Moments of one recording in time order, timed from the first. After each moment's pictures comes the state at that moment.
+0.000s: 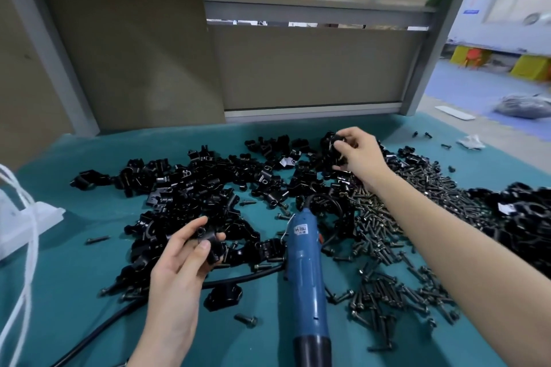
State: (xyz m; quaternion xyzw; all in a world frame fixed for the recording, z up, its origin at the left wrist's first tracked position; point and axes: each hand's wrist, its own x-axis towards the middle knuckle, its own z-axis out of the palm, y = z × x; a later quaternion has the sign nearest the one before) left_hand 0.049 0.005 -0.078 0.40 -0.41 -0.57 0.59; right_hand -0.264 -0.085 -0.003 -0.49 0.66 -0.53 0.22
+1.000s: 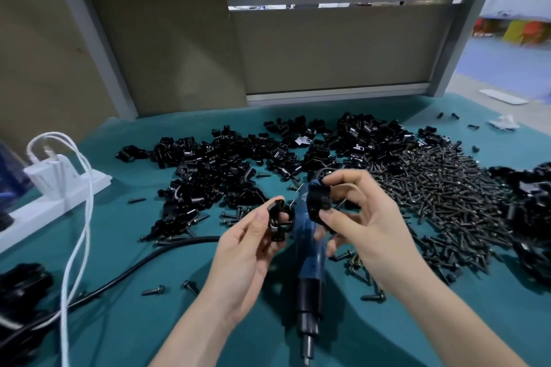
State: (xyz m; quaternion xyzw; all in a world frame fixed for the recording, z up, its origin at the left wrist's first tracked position) left_hand 0.002 0.067 -0.046 0.32 -0.35 -0.71 0.53; right_hand -0.162 0.102 -0.011 -0.54 0.45 -0.59 0.39
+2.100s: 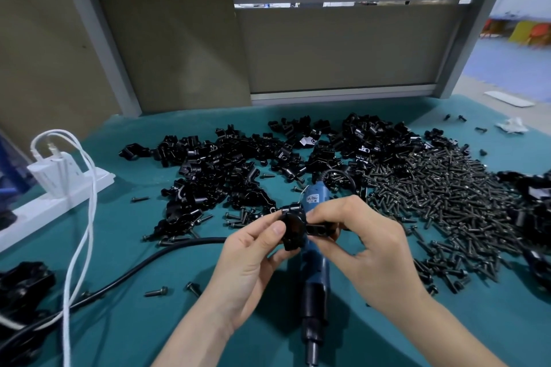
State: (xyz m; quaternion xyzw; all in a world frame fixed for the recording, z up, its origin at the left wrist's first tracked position) left_hand 0.007 0.066 -0.045 0.28 -0.38 -0.73 0.49; right_hand -0.157 0.102 -0.025 -0.75 0.41 -0.52 0.02
